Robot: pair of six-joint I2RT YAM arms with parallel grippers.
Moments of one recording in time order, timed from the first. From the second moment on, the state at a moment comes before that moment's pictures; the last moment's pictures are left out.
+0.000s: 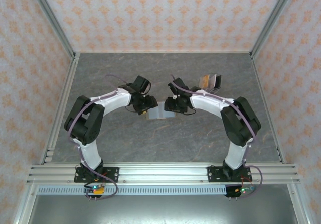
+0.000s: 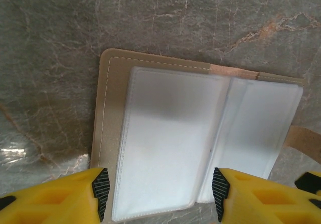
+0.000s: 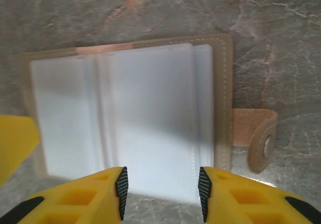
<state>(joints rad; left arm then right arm) -0.45 1.83 1.17 -0.53 0.24 -0.89 0.63 1.81 1.19 -0.52 -0.12 0.65</state>
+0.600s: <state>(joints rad) -0.45 1.87 1.17 -0.52 0.24 -0.89 0.63 1.88 1.19 -0.51 -0.10 0.65</state>
